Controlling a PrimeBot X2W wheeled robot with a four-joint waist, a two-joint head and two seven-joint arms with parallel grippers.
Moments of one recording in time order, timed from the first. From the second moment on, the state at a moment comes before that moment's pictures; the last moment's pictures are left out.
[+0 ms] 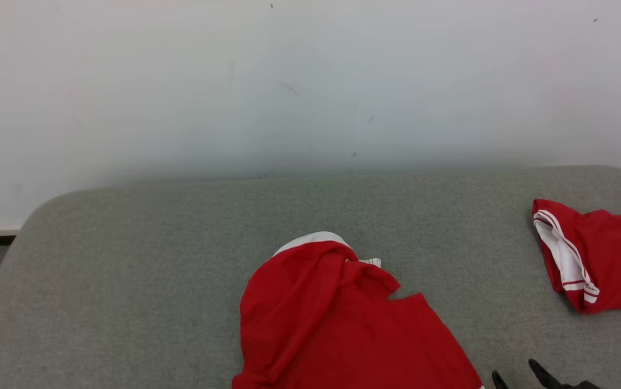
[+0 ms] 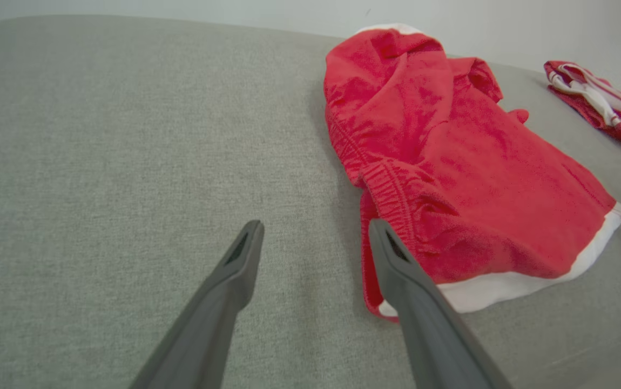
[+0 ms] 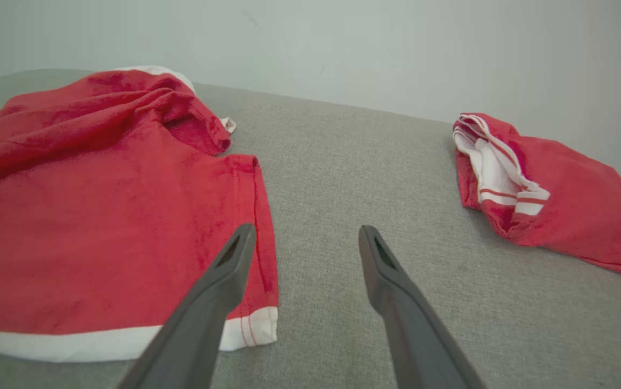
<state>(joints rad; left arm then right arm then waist) 0.24 0.19 -0.17 0.11 -0.30 -0.13 -0.03 0.04 -0.19 0.18 0.29 0.20 0.13 -0.10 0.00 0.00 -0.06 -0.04</state>
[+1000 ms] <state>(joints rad) 0.16 0.34 -0.43 0.10 -0.57 -0.13 0.13 -0.14 -0.25 0.47 0.54 0.32 0.13 0.03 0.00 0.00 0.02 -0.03</state>
